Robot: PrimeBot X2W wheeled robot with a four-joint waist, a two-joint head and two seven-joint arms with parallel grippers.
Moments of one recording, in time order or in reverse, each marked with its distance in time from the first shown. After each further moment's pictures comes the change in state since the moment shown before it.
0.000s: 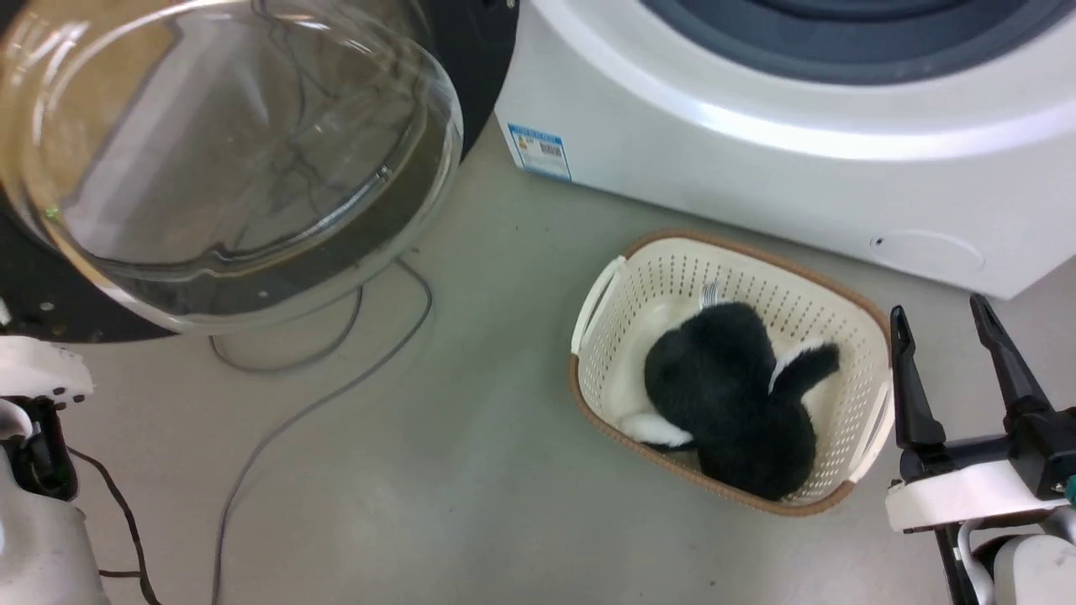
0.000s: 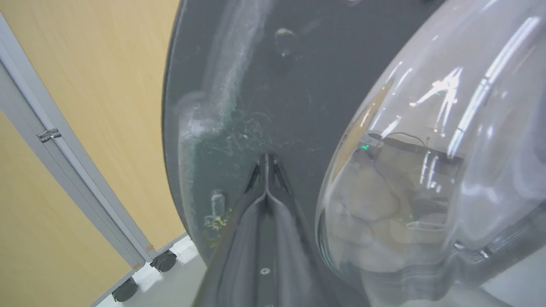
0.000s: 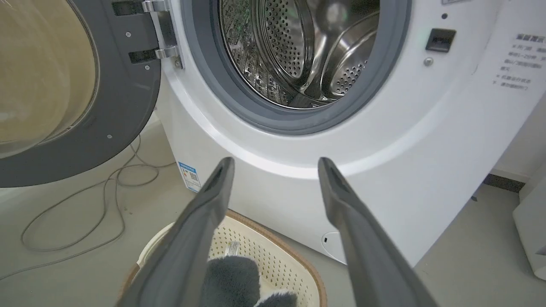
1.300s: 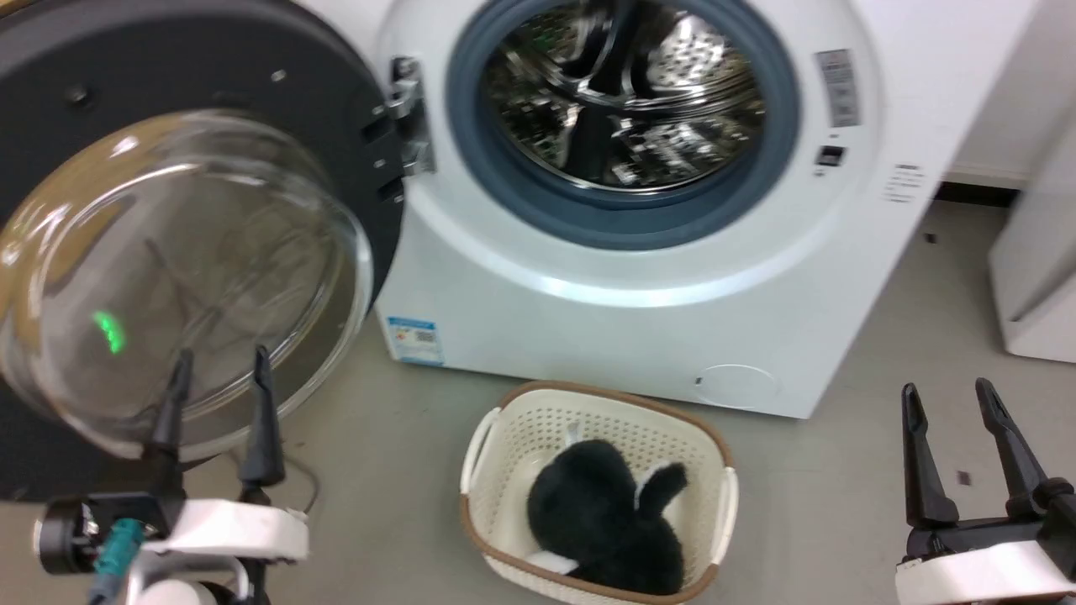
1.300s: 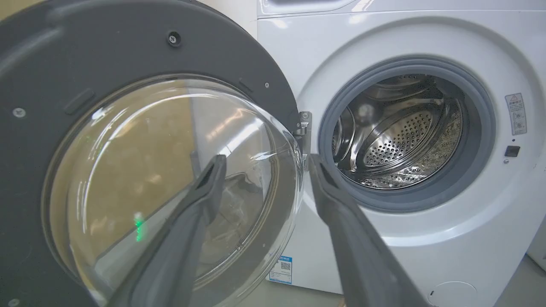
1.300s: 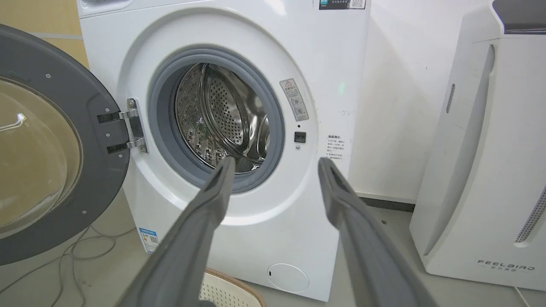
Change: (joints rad) left arm 0.457 -0.186 -0.335 -0.495 0.028 -0.040 0.000; right arm 0.168 0.001 -0.008 -0.055 0.162 0.000 0.000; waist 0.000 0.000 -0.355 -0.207
